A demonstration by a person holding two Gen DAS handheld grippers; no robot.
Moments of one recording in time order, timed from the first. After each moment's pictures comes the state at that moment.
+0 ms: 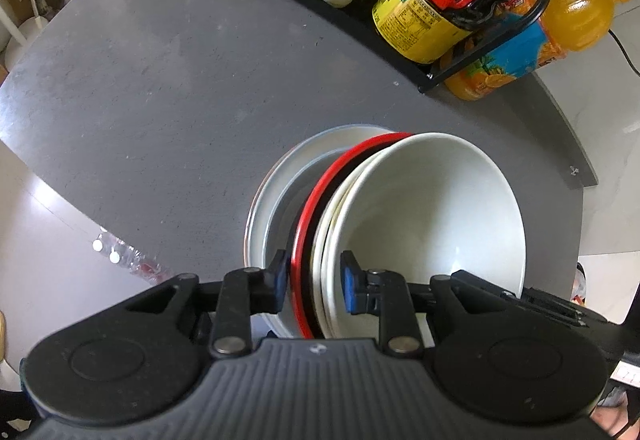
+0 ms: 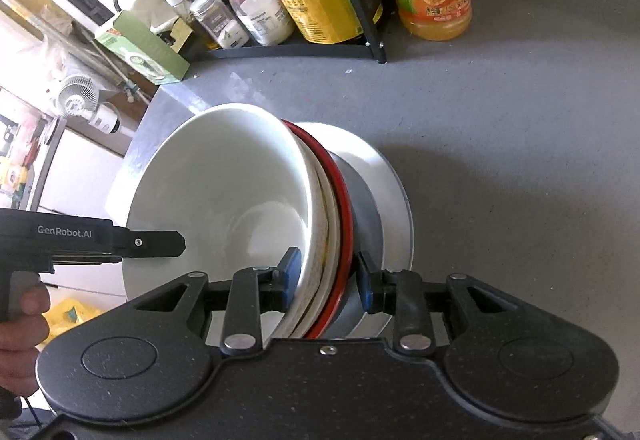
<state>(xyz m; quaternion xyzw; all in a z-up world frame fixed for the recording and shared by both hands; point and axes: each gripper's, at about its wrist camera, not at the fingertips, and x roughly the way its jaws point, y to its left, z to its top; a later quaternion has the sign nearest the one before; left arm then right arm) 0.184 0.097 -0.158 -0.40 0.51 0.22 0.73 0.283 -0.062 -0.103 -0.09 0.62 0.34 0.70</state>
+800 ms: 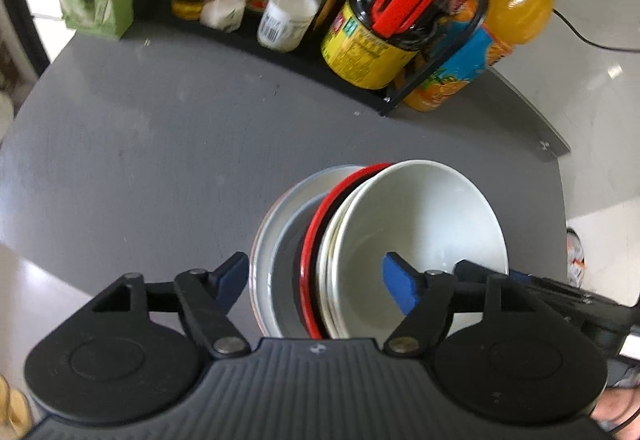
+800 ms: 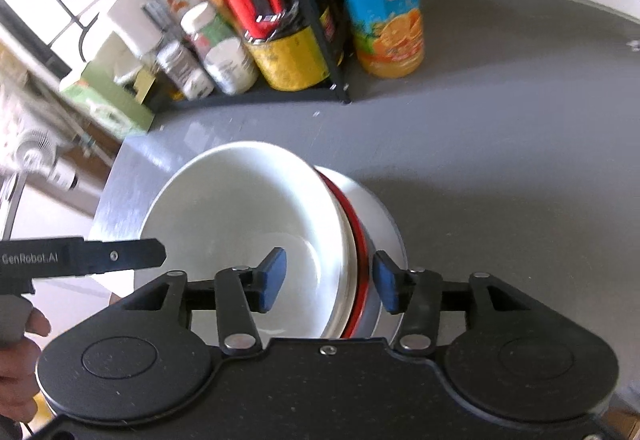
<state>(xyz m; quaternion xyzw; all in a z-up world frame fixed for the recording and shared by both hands) 0.189 0.113 -0.131 -0.32 0.49 0.15 0.79 0.262 -0.049 -0.078 -0.07 0.58 0.24 0.78</state>
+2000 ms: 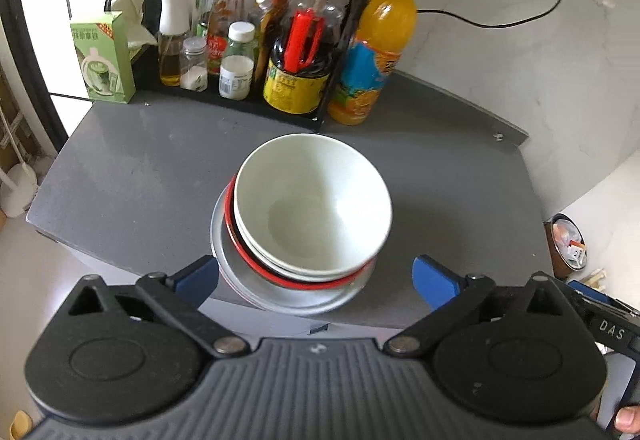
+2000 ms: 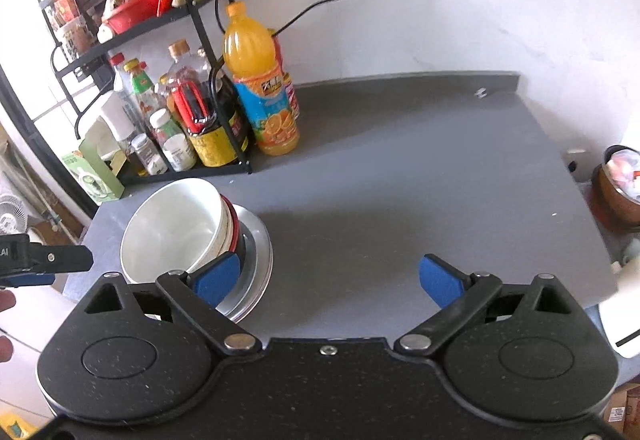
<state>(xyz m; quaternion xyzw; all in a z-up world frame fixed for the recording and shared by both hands) 0.113 -0.020 -0.041 -0.23 0.42 0.17 0.86 0.168 -0.199 0.030 -0.05 0.44 0.17 0.88</state>
